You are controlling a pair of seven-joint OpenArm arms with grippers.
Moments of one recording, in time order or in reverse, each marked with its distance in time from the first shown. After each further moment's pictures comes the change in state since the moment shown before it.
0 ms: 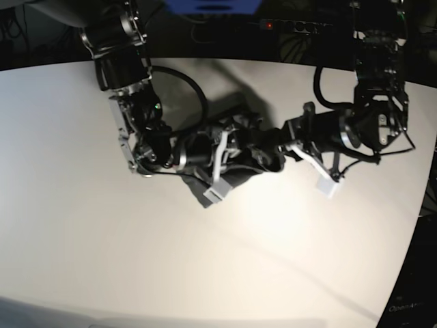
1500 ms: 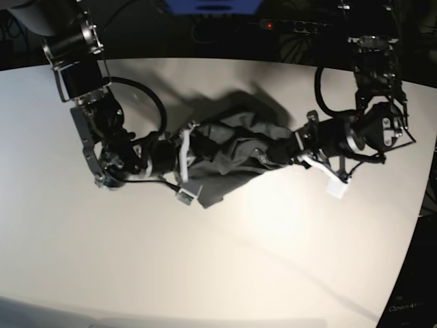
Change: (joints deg) left arm -0.2 5.0 -4.0 -7.5 1.4 -6.2 -2.1; right arm 2.2 13.4 -7.1 8.0 -0.4 0.1 -1.9
